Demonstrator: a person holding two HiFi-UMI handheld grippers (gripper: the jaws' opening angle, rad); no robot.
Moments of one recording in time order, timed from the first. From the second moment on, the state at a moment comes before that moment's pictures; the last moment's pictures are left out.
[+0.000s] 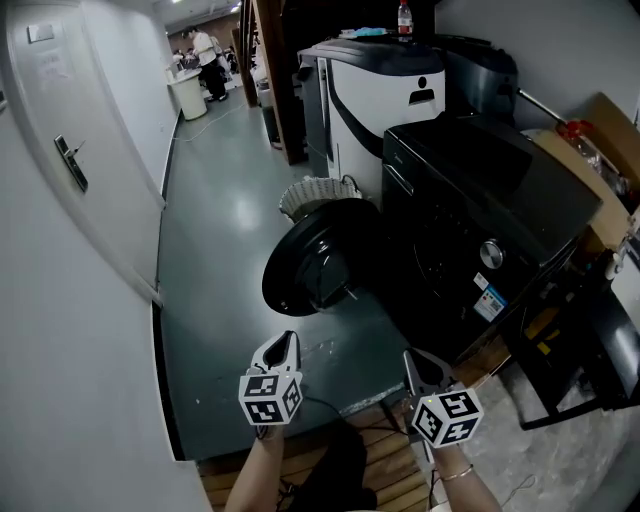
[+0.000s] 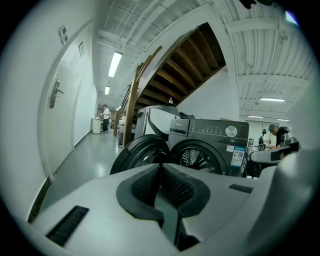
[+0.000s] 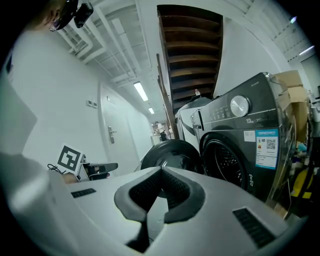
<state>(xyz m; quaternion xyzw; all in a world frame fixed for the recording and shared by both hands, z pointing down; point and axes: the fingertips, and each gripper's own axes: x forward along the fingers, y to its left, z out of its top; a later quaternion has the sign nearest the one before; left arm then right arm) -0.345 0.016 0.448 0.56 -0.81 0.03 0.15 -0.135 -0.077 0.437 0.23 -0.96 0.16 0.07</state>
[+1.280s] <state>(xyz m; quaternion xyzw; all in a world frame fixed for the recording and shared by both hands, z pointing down) -0.607 -0.123 0.552 0.52 -0.82 0.11 0.22 -0.272 -0.186 0.516 0.23 -0.94 0.22 0.15</state>
